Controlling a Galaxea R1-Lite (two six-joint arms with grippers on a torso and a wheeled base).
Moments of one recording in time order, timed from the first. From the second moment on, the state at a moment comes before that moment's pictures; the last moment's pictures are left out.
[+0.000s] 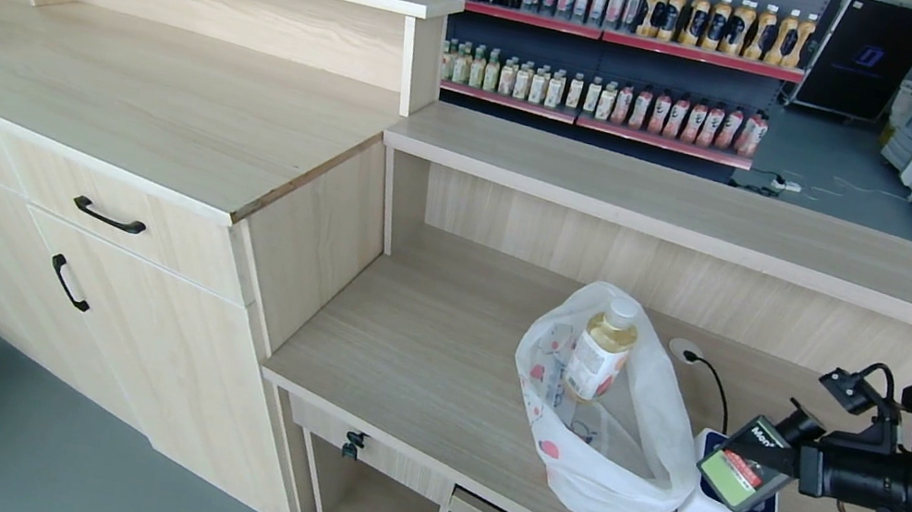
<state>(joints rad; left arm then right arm) 0.00 0.00 0.00 0.00 0.00 0.00 -0.32 2.04 -0.87 -0.30 0.84 -0.33</state>
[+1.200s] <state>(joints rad) 0.00 0.00 0.00 0.00 0.00 0.00 -0.18 1.63 -0.63 -0.53 0.84 -0.76</state>
